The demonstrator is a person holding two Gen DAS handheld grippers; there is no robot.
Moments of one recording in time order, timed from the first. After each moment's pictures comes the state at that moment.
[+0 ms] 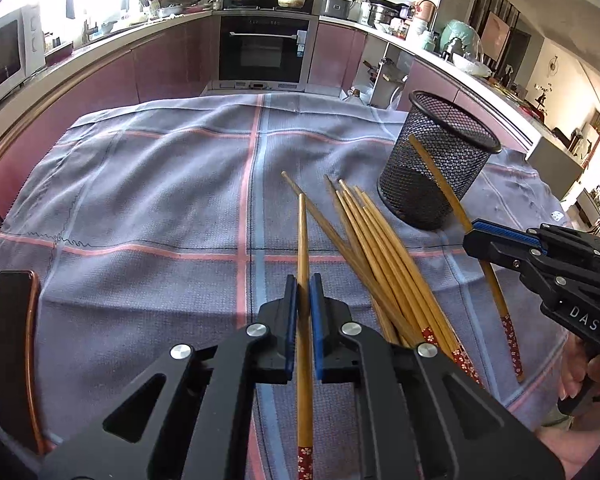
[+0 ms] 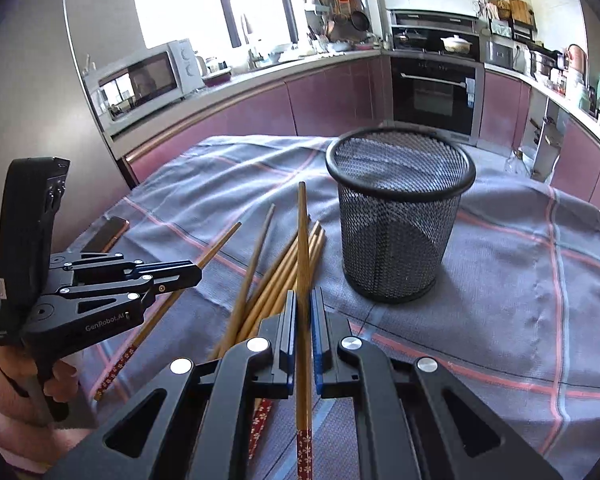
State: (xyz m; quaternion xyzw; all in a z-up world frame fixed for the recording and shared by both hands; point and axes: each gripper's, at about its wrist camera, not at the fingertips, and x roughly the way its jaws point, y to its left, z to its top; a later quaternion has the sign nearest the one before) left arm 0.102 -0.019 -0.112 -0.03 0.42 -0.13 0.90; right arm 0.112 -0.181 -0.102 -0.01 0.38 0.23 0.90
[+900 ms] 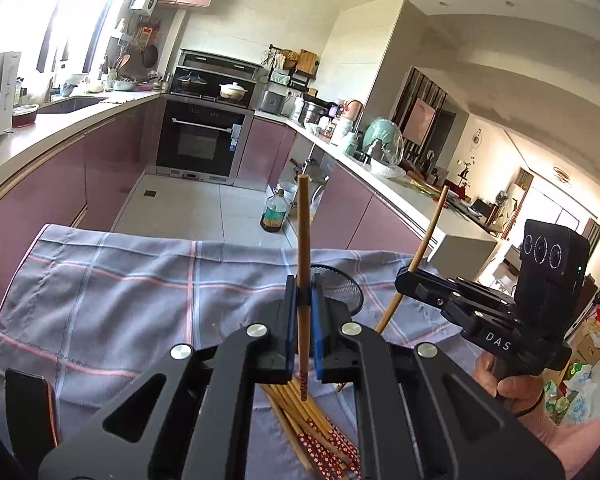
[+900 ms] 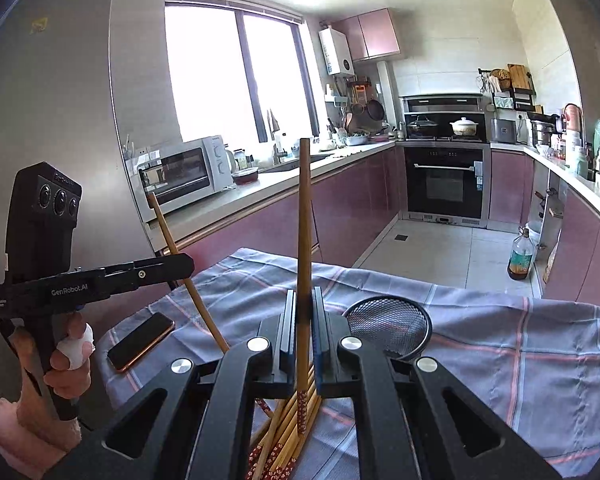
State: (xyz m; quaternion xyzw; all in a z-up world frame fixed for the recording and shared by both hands) left arm 0.066 -0.002 0.046 -0.11 0.25 -0.25 0.93; right arm 0.097 -0.211 -0.003 0.03 0.22 0.27 0.94
